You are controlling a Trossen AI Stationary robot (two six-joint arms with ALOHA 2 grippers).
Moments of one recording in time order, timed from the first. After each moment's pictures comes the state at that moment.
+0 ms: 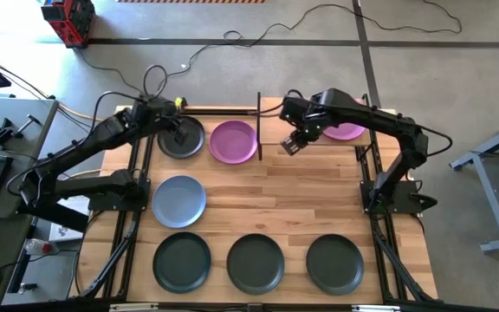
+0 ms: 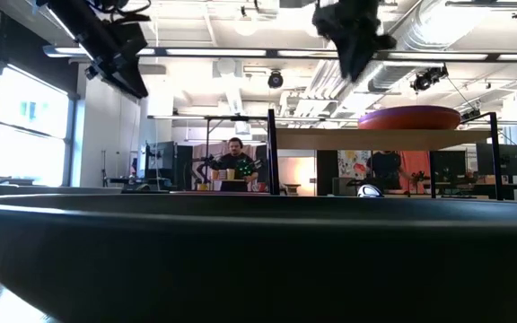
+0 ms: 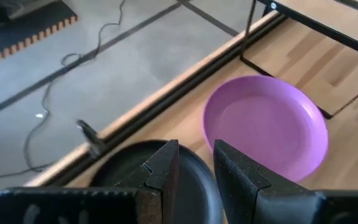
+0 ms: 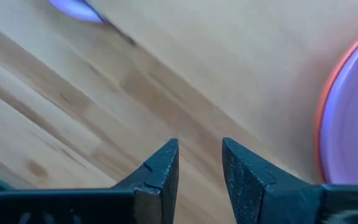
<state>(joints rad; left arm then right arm) 0.70 0.89 0.85 -0.62 -0.17 -0.03 -0.31 1.68 1.82 -1.46 0.13 0.57</state>
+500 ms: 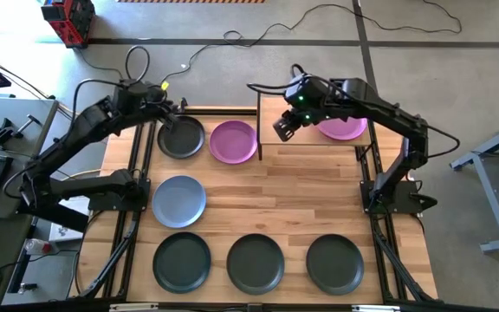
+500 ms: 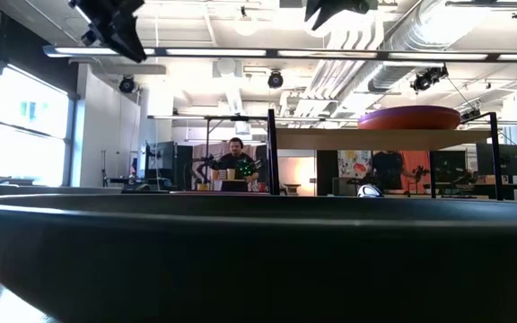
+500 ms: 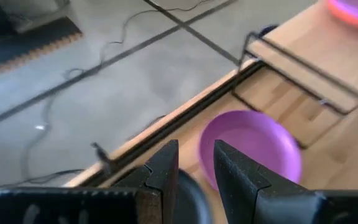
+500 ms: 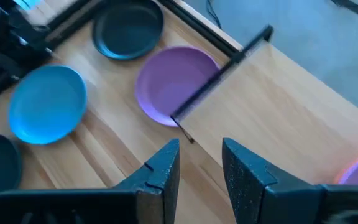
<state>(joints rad) 0.73 0.91 1.12 -0.80 -0.13 -0.06 -0.25 1.68 2.08 -1.30 0.19 0.47</state>
